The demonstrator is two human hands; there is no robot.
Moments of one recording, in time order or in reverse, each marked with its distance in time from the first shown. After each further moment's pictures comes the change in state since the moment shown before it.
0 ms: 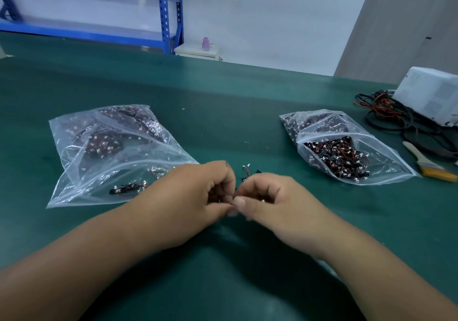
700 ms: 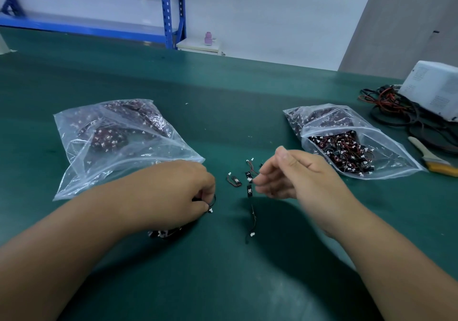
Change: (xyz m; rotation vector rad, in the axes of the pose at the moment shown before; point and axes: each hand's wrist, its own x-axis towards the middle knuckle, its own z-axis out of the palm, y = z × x) left_hand 0.001 -0.023 -0.018 0.451 -0.371 -0.098; right_hand 0.004 0.001 -0.018 0.331 0.214 0.107
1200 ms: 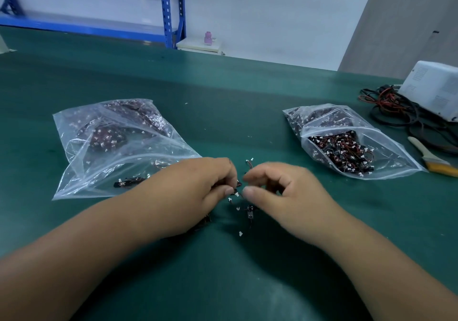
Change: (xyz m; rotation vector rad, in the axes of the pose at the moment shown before) left_hand 0.004 0.019 0.007 -0.286 0.279 0.084; right_hand -0.004 0.010 0.011 -0.470 -0.073 -0.276
